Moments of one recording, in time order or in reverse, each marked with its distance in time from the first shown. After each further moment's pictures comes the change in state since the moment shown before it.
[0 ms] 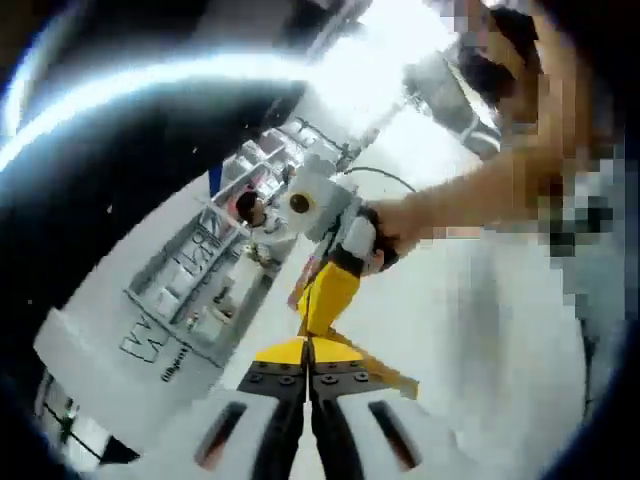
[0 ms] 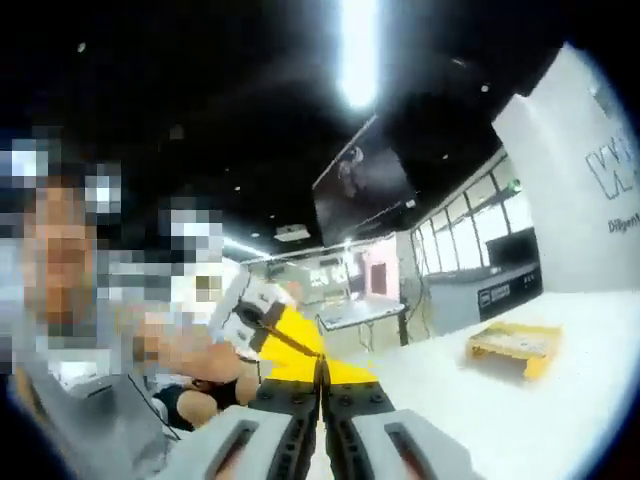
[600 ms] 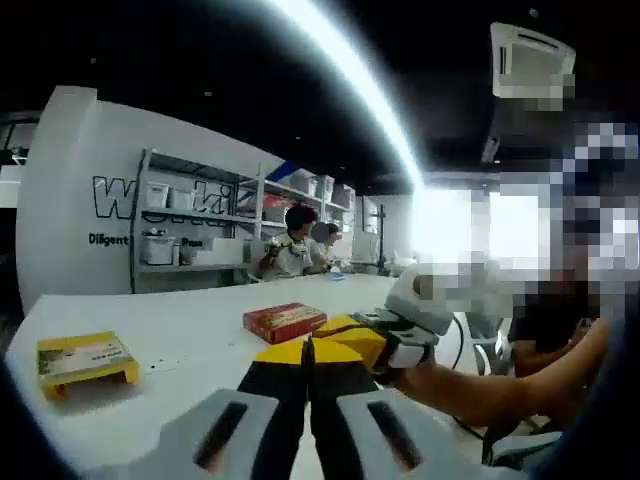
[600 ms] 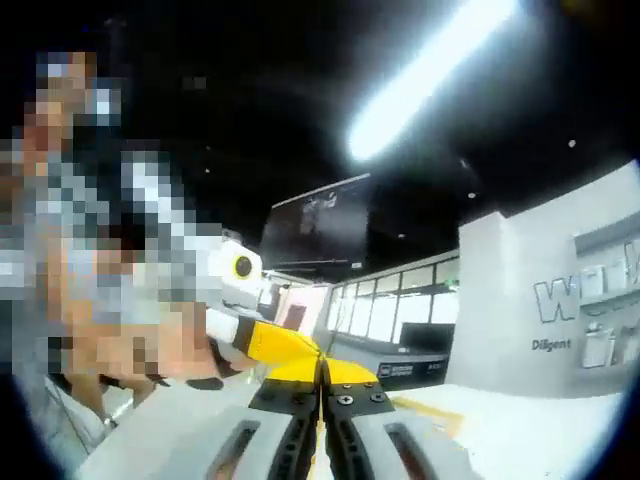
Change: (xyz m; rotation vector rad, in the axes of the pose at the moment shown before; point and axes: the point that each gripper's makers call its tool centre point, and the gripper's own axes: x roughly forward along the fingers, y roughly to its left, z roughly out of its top) left arm 0.018 0.052 -0.015 -0.747 -0.274 0.130; right arm -0.003 -0.063 0.023 -0.289 -0.136 -0.441
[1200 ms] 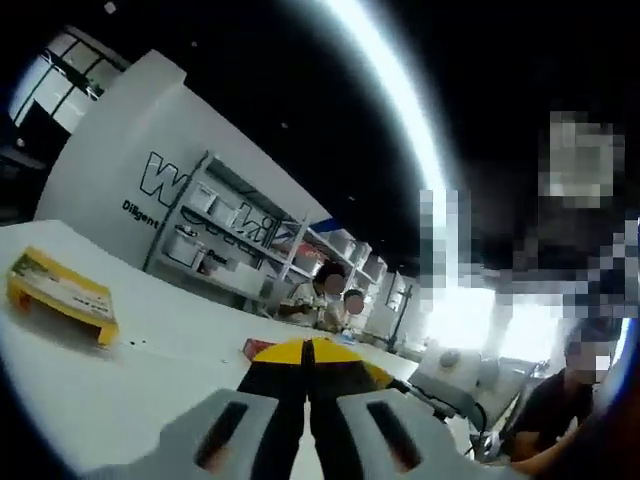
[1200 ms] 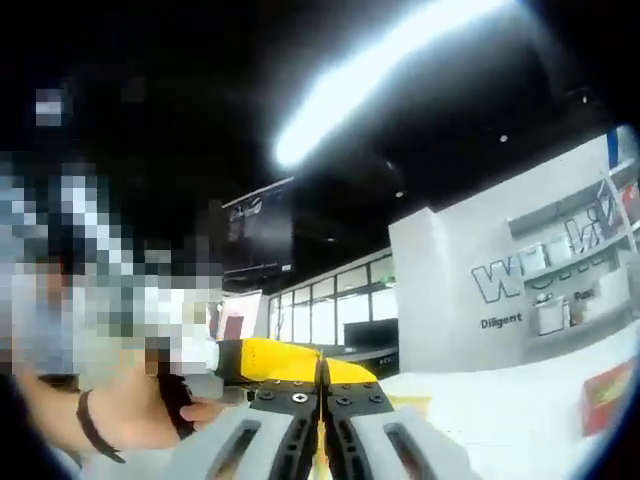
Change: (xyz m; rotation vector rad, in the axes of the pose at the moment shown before) left arm 0.026 0.030 -0.005 -0.263 -0.194 0.082; right arm -0.005 -0.029 -0.014 0.106 -0.029 -0.229
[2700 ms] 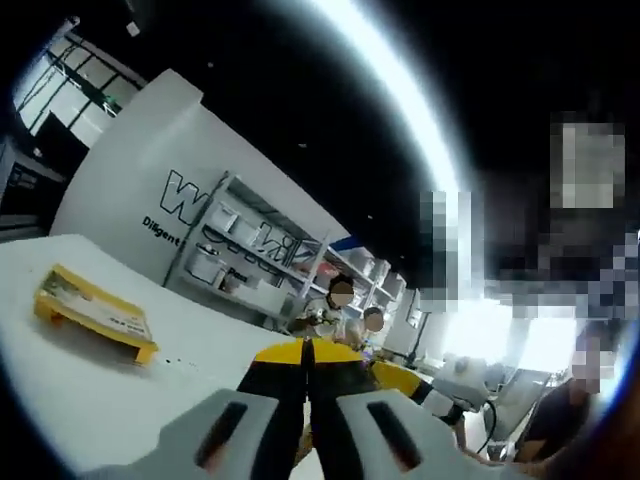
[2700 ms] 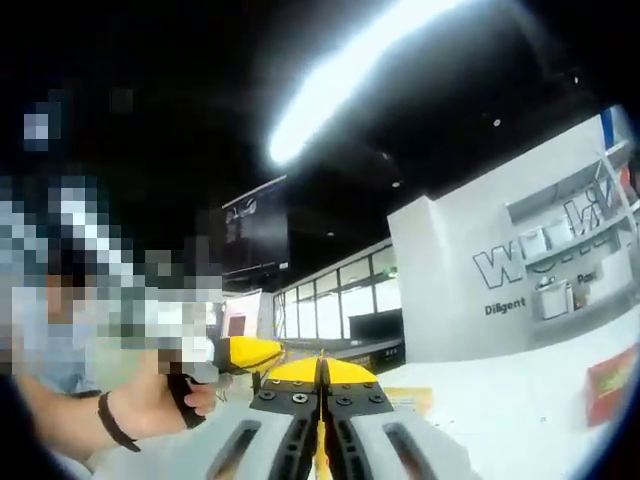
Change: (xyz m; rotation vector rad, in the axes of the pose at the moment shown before) left arm -0.039 0.056 0.031 0.043 -0.075 0.119; right arm -0.001 -0.009 -0.004 0.043 0.030 0.005
